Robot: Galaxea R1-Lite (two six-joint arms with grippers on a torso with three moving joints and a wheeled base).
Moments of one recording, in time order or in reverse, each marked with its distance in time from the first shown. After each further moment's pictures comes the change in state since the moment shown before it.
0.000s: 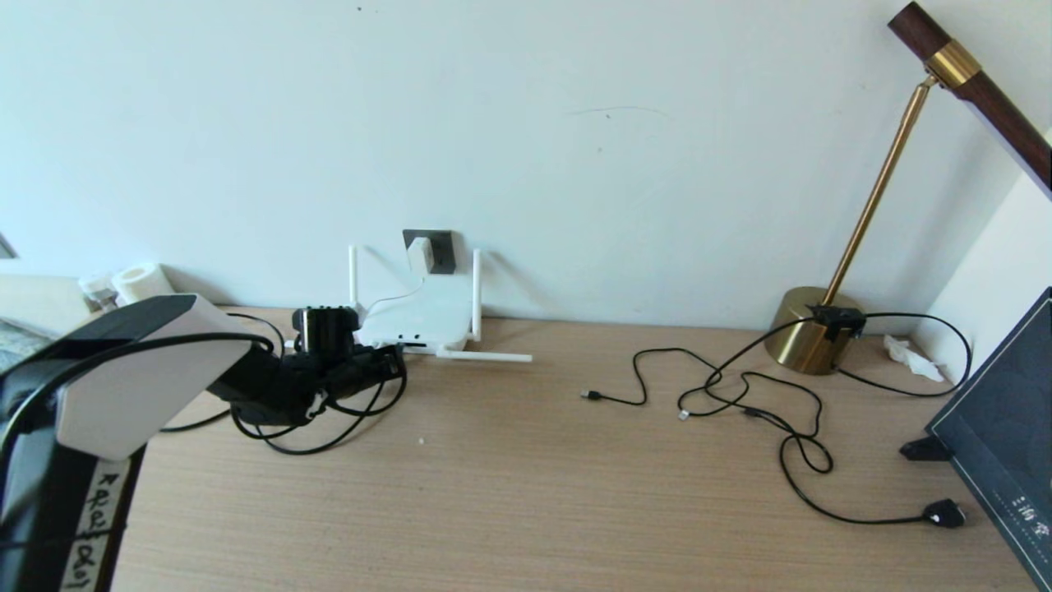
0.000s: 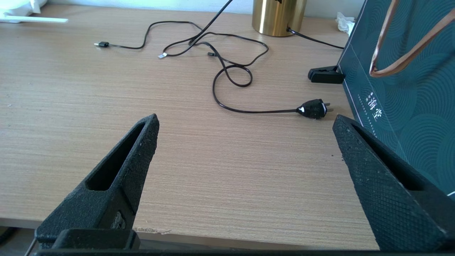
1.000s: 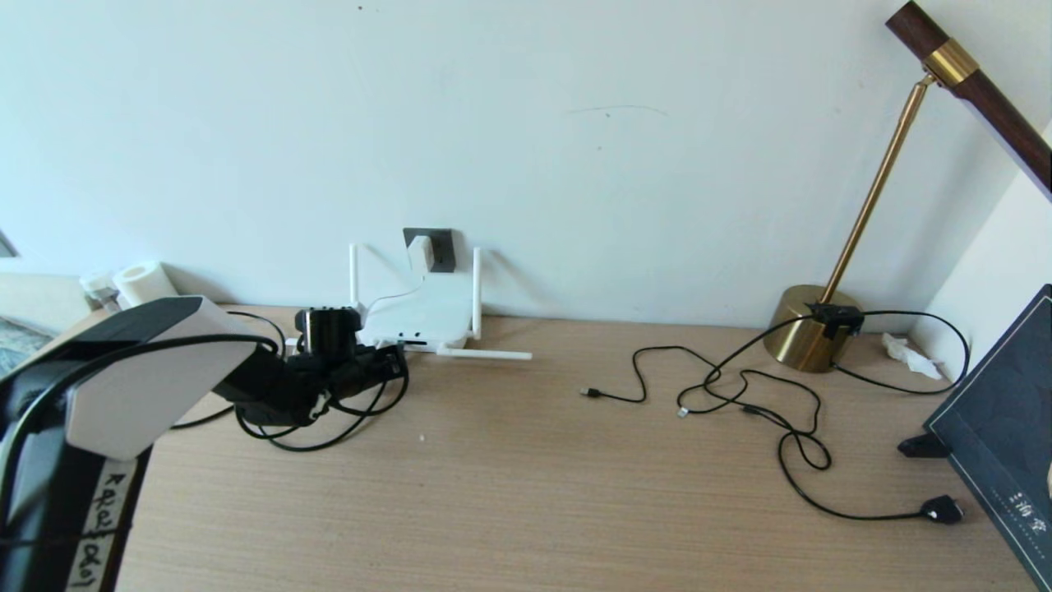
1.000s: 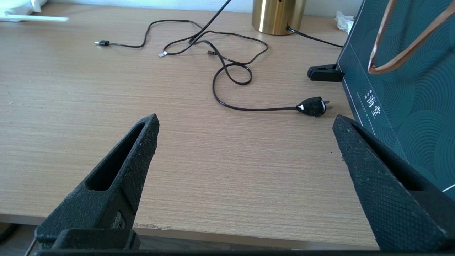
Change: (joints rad) left arm -0.005 0.013 -0.011 -0.004 0.001 0.001; right arm 0.000 0.000 0.000 0.000 0.000 0.000
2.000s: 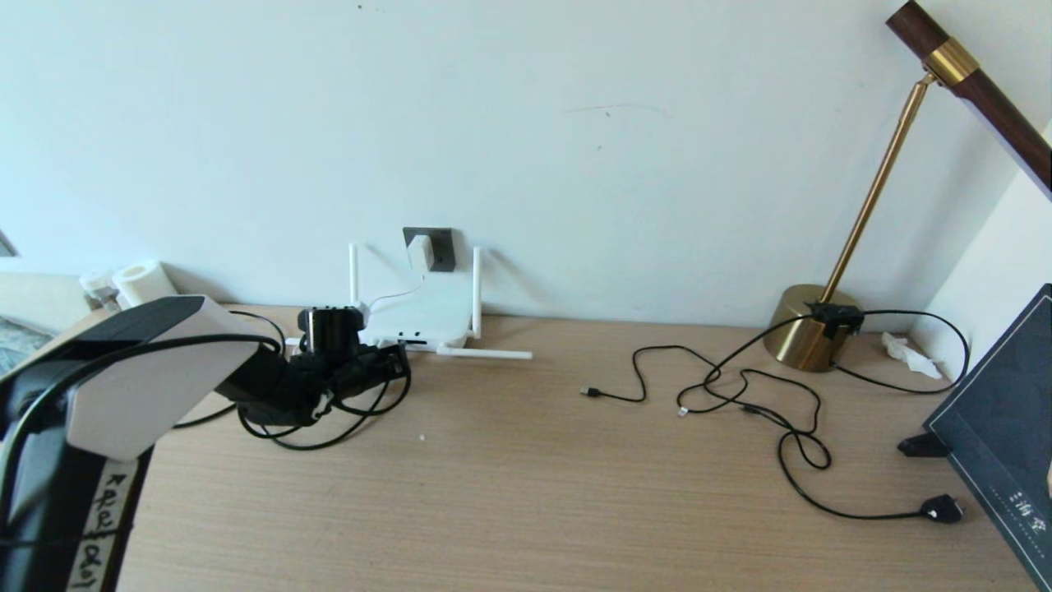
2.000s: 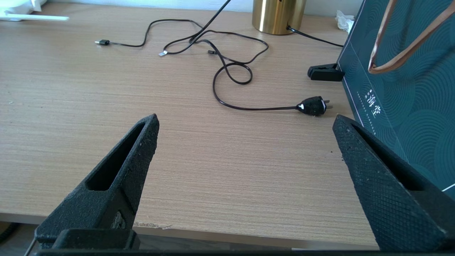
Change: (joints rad) left arm -0.011 -0.006 0.003 0.002 0.004 0.000; right arm 0.000 0.000 0.000 0.000 0.001 0.000
